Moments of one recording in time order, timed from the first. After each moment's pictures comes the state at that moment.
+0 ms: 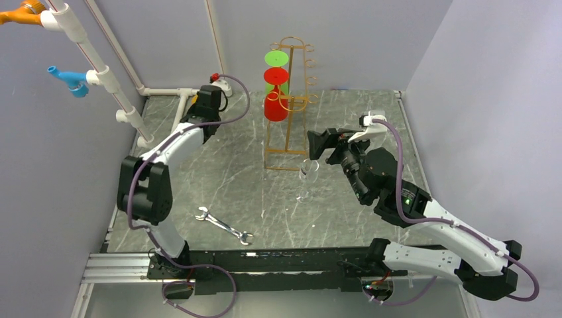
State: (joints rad) left arm -0.28 1.75 1.33 -0.10 -0.61 0.37; right arm 1.04 0.86 1.09 -0.19 0.72 0.28
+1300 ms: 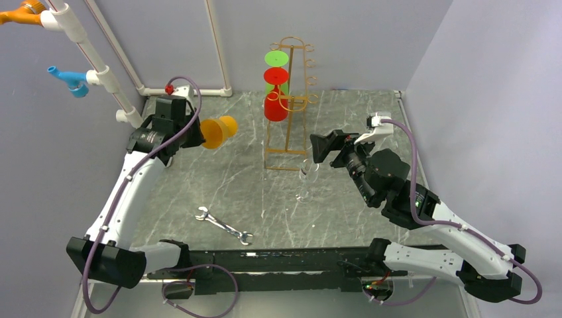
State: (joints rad) left arm -0.23 1.22 1.35 -0.79 -0.08 -0.34; right arm 1.04 0.83 1.12 -0.30 0.70 0.38
